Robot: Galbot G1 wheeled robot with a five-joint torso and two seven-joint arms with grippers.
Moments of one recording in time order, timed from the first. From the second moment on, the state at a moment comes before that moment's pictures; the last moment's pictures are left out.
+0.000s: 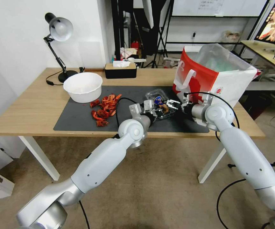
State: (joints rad) left arm 0.53 -1.35 0.25 -1.50 -1.23 0.30 -0.37; right arm -0.57 1.03 0.16 1.47 1.30 -0.73 0.15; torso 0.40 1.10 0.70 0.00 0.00
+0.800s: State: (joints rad) left arm 0.53 -1.34 0.26 -1.51 -1.23 0.29 -0.37; right arm -0.53 1.03 0.11 1.43 1.30 -0.73 0.13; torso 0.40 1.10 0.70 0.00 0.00
